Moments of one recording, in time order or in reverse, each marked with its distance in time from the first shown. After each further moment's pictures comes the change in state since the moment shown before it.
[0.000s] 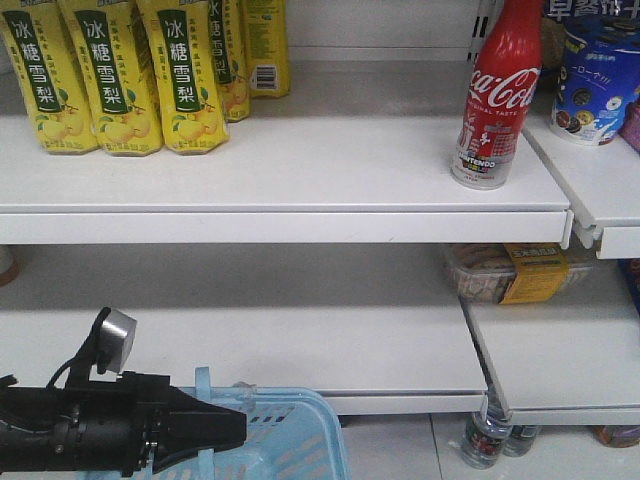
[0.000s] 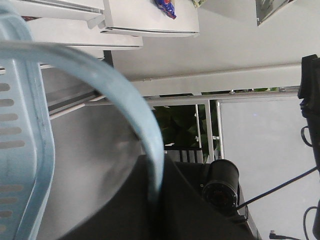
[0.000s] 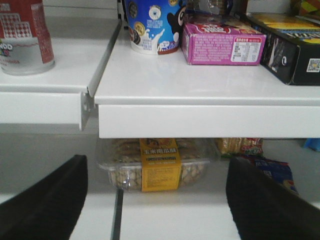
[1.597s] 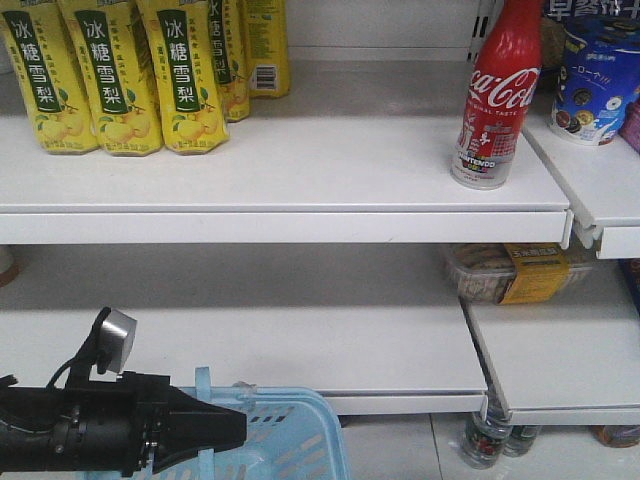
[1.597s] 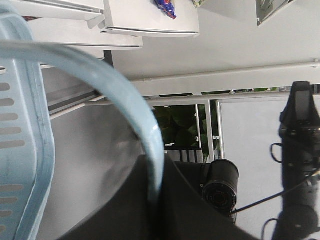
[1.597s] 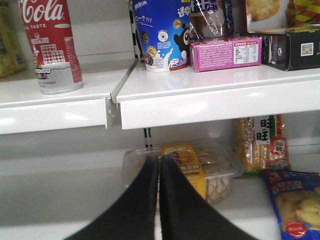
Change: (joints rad) left arm 0.000 0.000 0.000 0.000 0.000 0.000; right arm 0.000 -0.304 0.191 0.066 -0.044 0.038
